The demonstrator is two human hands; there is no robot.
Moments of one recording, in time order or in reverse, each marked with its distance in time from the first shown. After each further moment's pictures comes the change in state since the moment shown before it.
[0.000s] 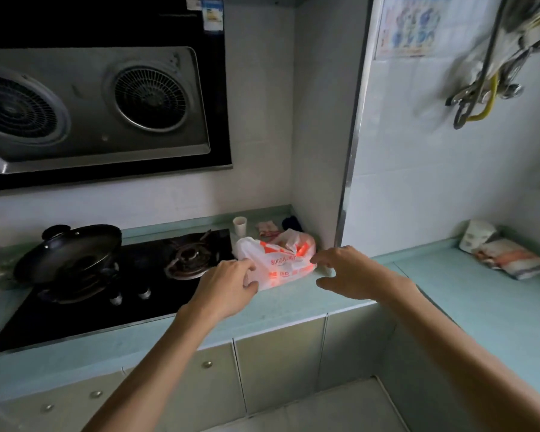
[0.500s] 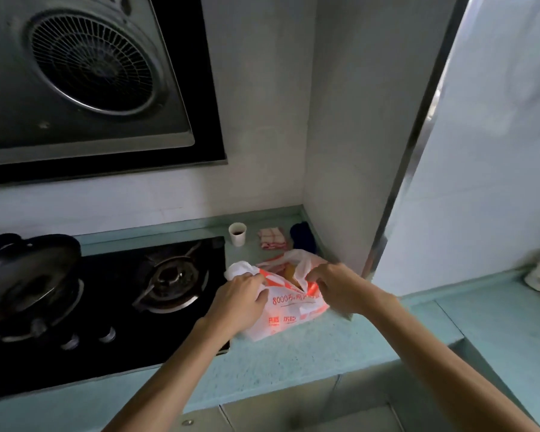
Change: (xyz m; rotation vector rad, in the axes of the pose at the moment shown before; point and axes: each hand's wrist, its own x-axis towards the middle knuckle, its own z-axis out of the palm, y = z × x) left_hand 0.235 -0.048 0.100 -0.044 -0.076 -0.022; right_hand 0.257 0.099 0.044 0.067 -0.136 -0.048
